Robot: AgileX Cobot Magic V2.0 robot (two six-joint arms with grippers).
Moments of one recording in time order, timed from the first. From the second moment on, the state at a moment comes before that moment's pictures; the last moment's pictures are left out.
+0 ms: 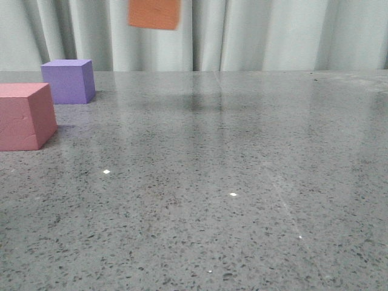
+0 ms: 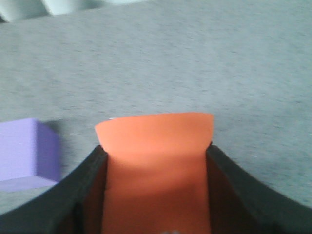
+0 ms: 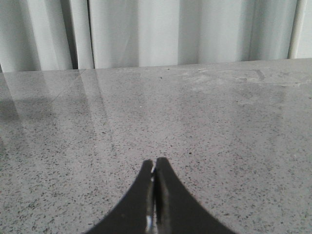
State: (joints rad) left arm -0.74 1.88 -1.97 0.61 1.12 -0.77; right arm 0.05 -0.01 0.03 -0.12 0.07 0.20
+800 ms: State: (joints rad) left arm -0.57 1.66 -1.58 0.64 1.07 -0.79; right arm 0.05 -0.01 0.03 -0.12 0.07 0.20
